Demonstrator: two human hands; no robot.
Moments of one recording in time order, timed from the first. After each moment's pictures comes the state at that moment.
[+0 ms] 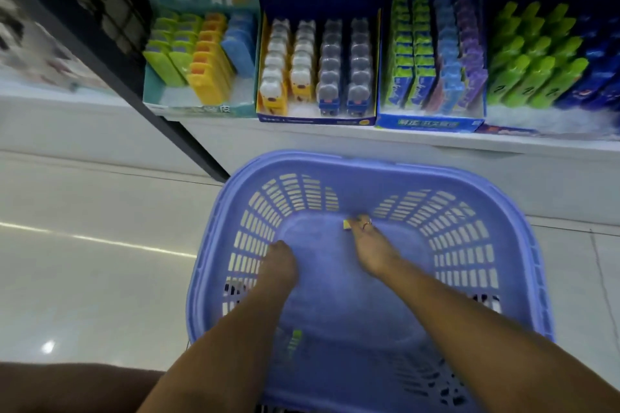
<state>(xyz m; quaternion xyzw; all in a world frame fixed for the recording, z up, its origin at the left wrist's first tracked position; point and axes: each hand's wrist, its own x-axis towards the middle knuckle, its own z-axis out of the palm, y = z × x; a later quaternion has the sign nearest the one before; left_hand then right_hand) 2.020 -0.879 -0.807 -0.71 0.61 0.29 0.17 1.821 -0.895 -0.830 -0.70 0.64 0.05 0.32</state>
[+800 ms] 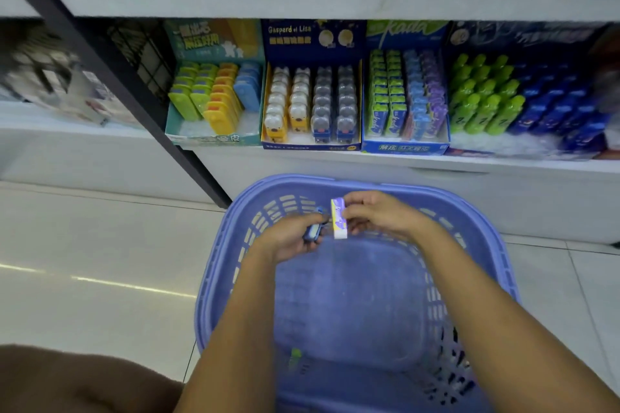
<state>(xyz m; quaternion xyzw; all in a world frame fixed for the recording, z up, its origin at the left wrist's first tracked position) 1.987 -0.934 -0.684 -0.57 0.29 0.75 -0.19 1.805 -0.939 -0.667 -0.47 0.49 -0.21 0.70</state>
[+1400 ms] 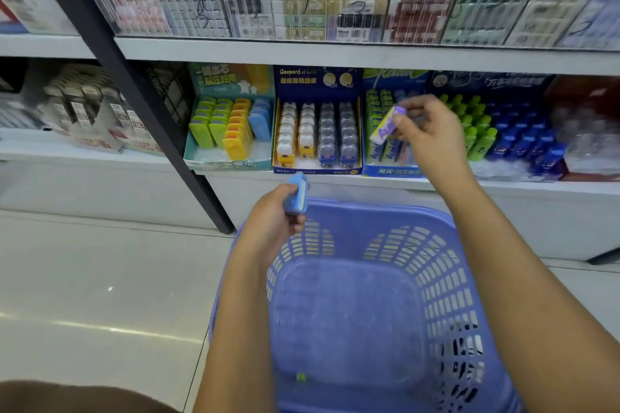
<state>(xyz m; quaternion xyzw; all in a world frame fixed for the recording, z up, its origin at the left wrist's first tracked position) 2.012 -0.924 -0.576 -0.51 0.31 0.69 -0.42 1.781 -0.970 -0.538 -0.55 0.60 -0.53 0.26</state>
